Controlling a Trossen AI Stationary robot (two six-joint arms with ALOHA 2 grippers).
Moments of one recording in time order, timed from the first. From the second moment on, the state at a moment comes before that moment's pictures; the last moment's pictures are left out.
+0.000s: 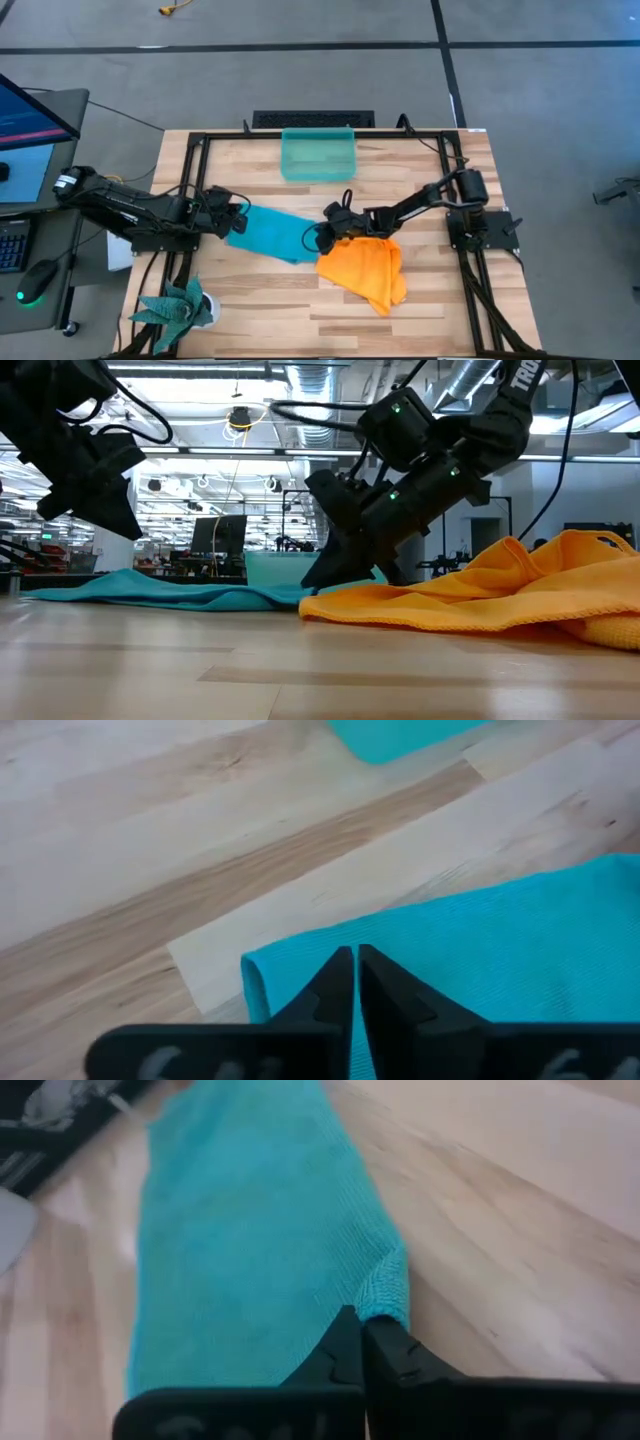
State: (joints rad) left arm -0.21 0.79 0.37 -0.65 -0.65 -1.11; right arm 0.09 1.99 0.90 0.44 0.18 0.70
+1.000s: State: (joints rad) left arm -0.21 0.79 0.24 -0.61 -0.64 -1.43; right arm 0.10 1.99 0.90 0.42 0.18 0.67
